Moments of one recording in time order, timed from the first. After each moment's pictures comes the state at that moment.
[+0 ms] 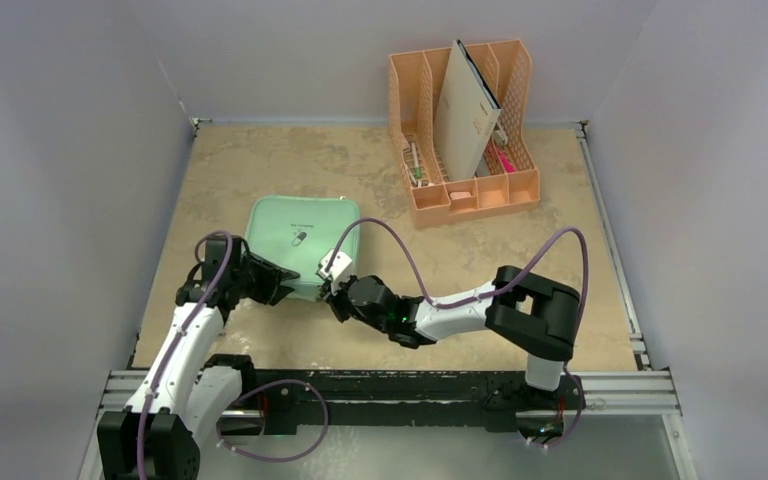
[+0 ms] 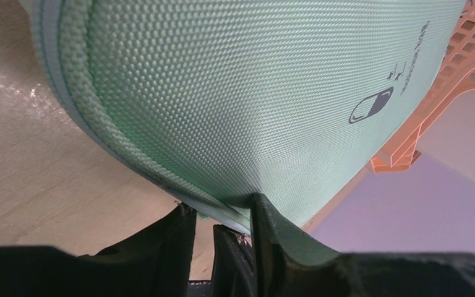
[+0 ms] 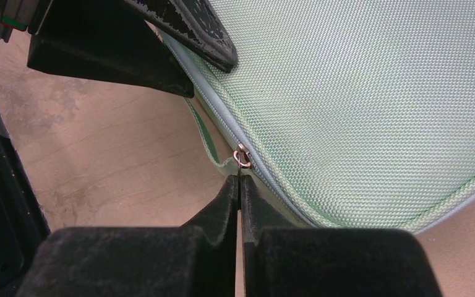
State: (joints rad) left arm -0.03 0.85 0.53 -0.61 0.26 -1.25; right arm 1.24 1.81 0.86 0.62 0.25 0.17
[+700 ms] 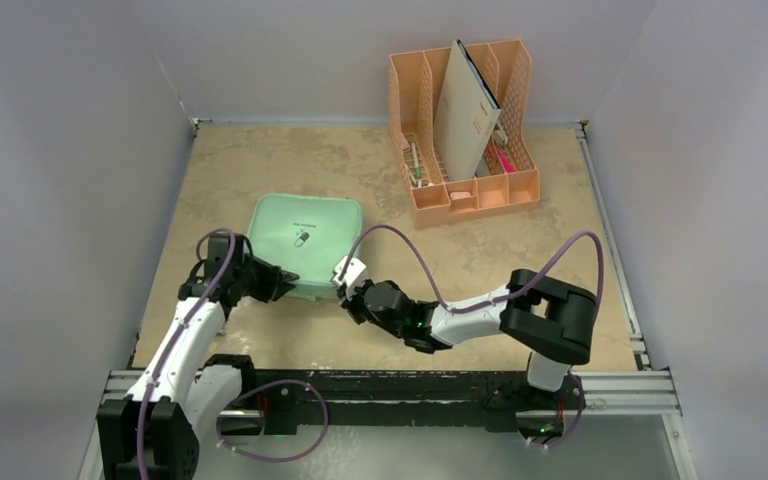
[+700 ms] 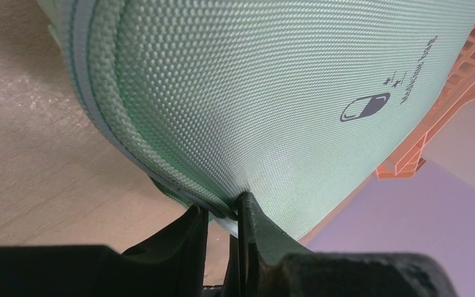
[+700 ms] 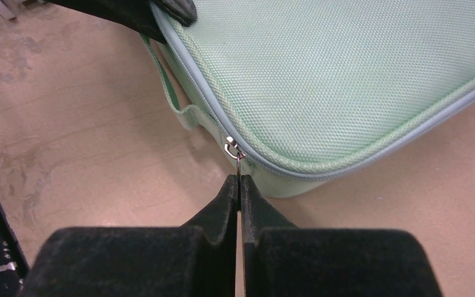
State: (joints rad) left arm -0.03 0.91 0.53 -0.58 0.22 -1.24; right arm 1.23 1.75 0.74 0.65 0.29 0.08
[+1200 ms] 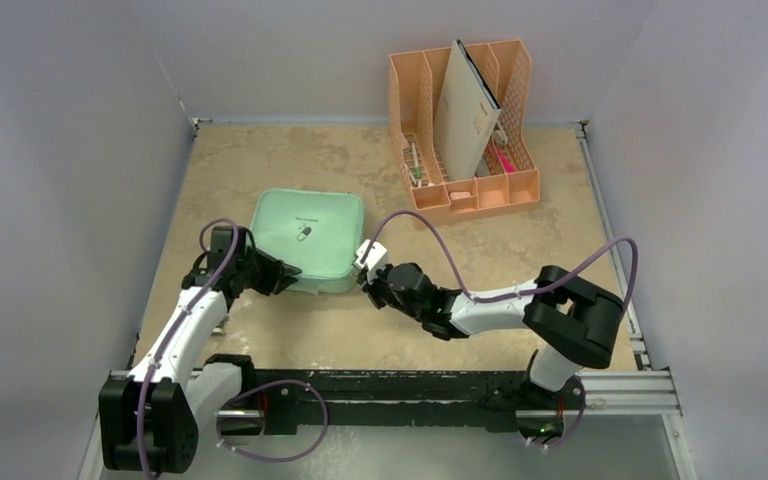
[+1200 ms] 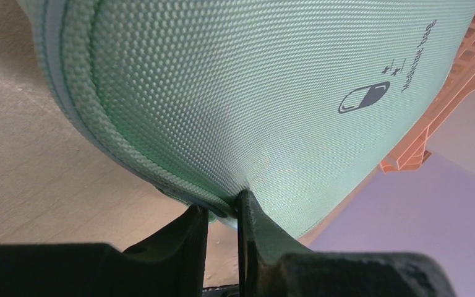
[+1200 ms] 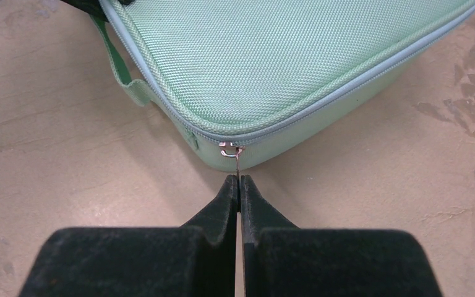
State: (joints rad) left arm -0.04 0.98 0.55 -0.51 0.23 -1.19; right arm 1.08 1.63 0.65 0.61 0.20 0.03
